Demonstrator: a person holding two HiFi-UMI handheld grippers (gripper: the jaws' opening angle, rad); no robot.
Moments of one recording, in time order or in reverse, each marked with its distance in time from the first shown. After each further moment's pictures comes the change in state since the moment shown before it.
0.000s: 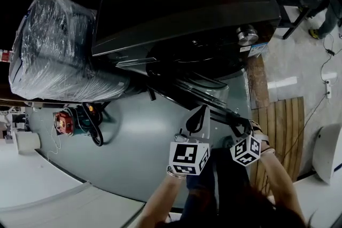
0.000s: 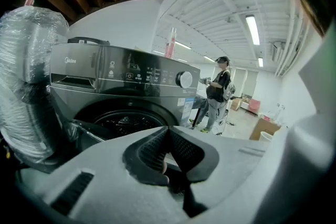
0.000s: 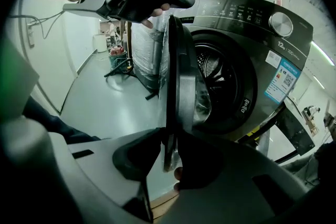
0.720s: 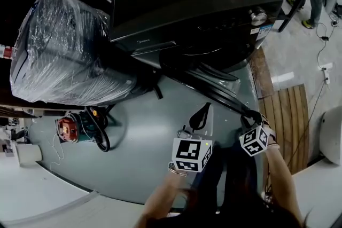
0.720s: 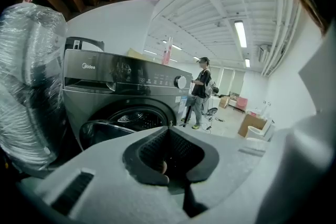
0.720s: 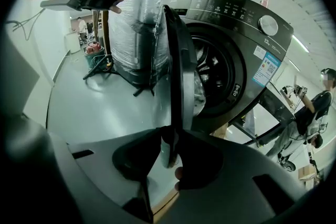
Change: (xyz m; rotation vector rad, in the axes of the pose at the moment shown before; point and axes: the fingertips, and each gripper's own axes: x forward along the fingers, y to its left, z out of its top) left arm -0.085 0.040 -0.015 0.040 0.006 -0.117; right arm -0.001 0.049 0.003 0.177 0.110 -0.188
